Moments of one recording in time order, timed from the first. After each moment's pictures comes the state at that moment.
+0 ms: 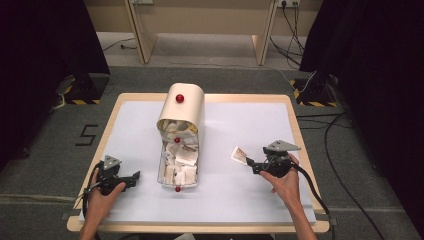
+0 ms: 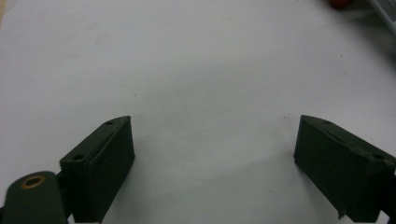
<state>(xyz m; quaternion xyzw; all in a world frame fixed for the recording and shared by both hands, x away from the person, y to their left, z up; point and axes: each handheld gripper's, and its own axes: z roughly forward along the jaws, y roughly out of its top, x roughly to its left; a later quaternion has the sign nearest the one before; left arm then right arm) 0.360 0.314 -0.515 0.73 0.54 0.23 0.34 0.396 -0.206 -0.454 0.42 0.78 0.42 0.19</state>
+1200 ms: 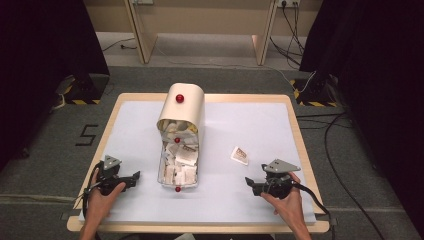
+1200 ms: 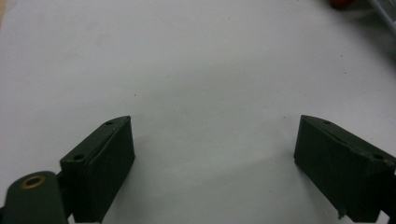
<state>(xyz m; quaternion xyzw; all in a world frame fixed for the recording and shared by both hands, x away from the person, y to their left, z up) 0.360 0.314 -0.515 0.73 0.54 0.24 0.34 0.344 -0.204 -0.469 0.38 0.81 0.39 0.19</state>
